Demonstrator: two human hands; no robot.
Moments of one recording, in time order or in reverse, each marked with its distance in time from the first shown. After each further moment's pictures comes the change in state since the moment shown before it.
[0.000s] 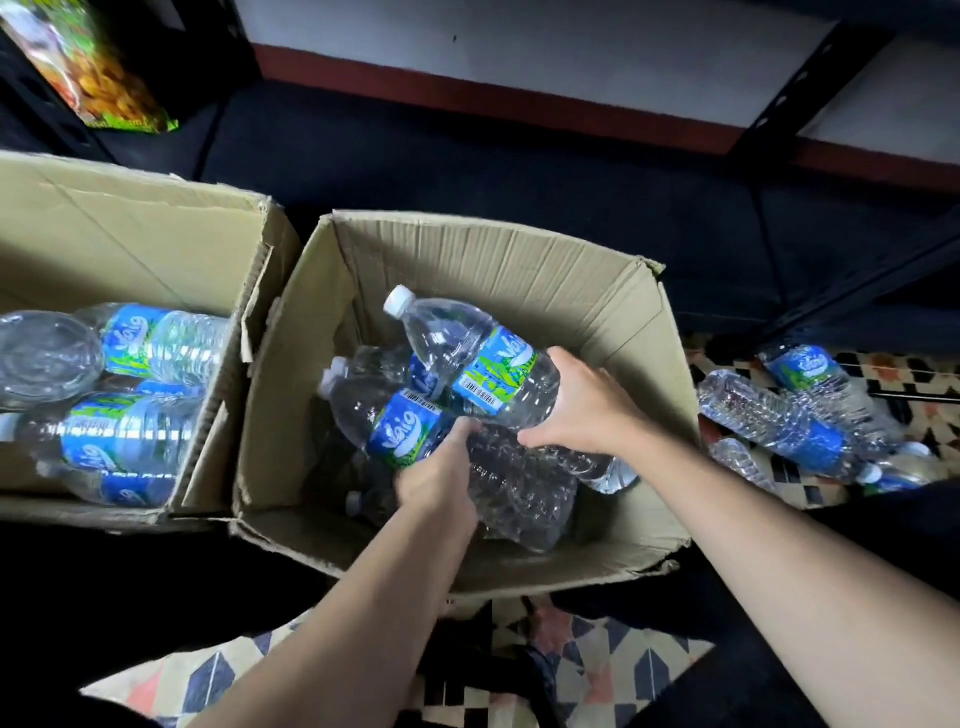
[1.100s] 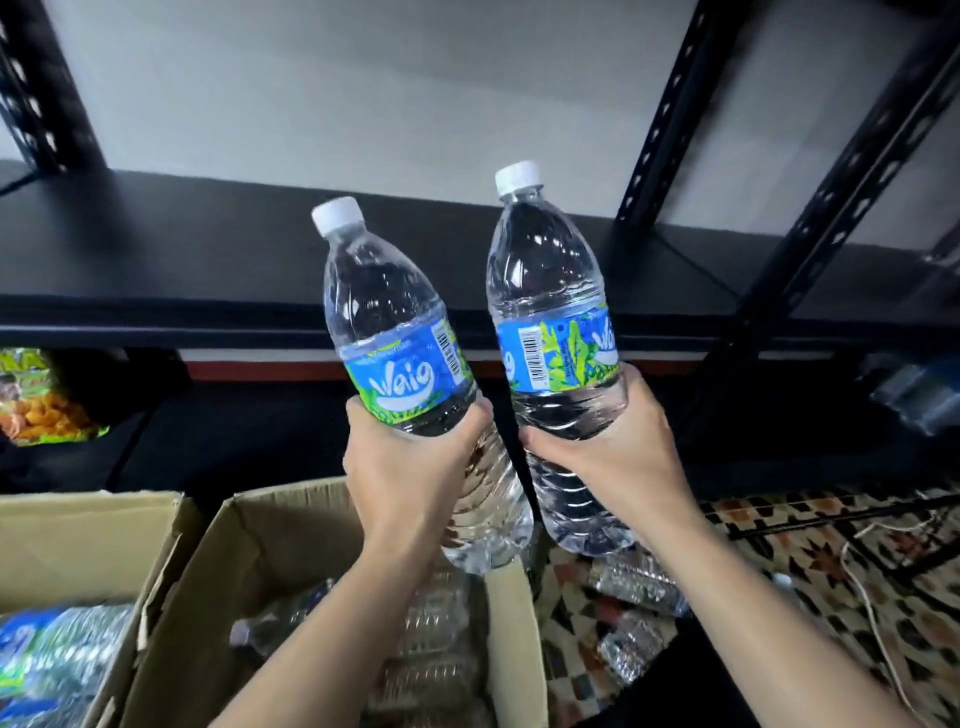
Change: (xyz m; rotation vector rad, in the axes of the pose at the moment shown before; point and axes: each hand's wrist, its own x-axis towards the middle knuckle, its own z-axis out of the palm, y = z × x) left_hand -0.240 0.102 0.115 0.362 -0.125 1.189; right_hand -0.122 0.011 -0.211 0.720 0.877 -0.057
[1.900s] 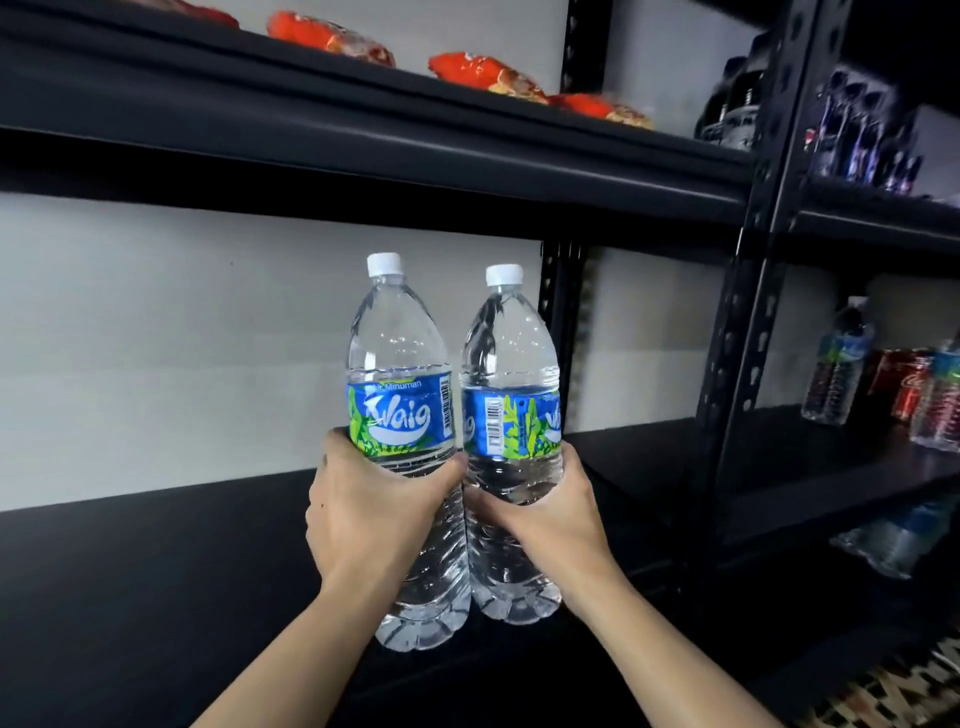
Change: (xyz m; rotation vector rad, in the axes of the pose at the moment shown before) left_hand 0.128 0.180 0.134 0.114 -0.055 0.424; right_hand 0.215 -0.045 -0.025 0.252 0.212 -0.075
